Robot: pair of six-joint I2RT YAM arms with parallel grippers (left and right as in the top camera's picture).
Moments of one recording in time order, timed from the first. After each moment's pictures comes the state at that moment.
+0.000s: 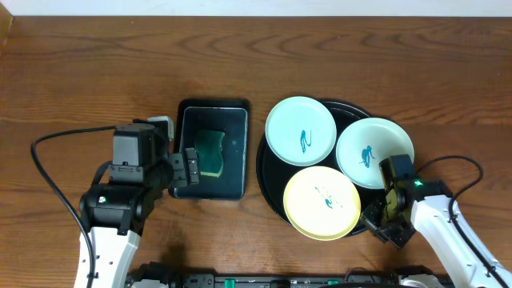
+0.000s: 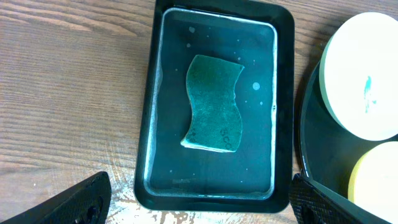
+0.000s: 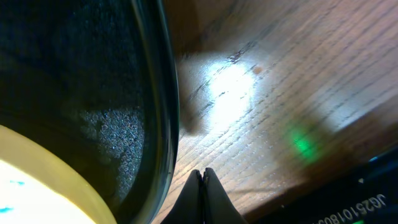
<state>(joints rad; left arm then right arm) -0.08 0.97 0.90 -0.89 0.09 -0.19 0.13 1.24 0.57 -1.01 -0.09 0.93</state>
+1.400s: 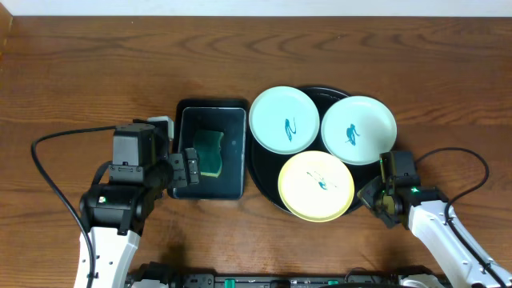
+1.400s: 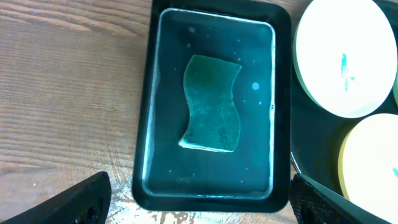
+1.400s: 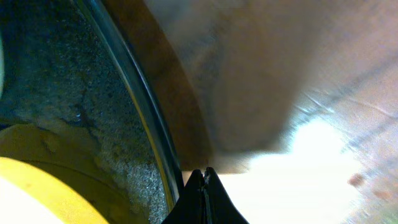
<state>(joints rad) -0.08 0.97 0.90 -0.89 0.09 -0.19 0.13 1.25 0.50 -0.58 -0.03 1.03</state>
